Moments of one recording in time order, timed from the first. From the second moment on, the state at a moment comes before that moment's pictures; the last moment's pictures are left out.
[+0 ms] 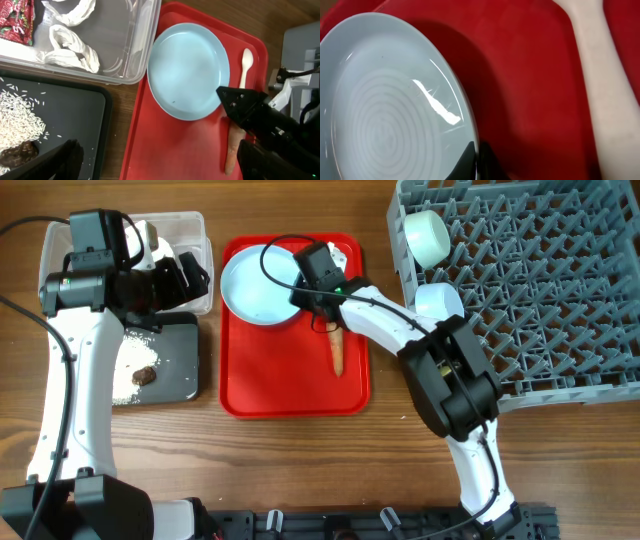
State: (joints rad) left arm 0.11 1.55 1.45 -0.95 0.25 -0.26; right arm 0.58 2.27 1.60 -0.29 0.01 0.86
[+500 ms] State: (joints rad) left arm 0.11 1.55 1.45 -0.95 0.25 -0.26; right arm 0.40 1.64 1.59 -0.52 0.42 0.29
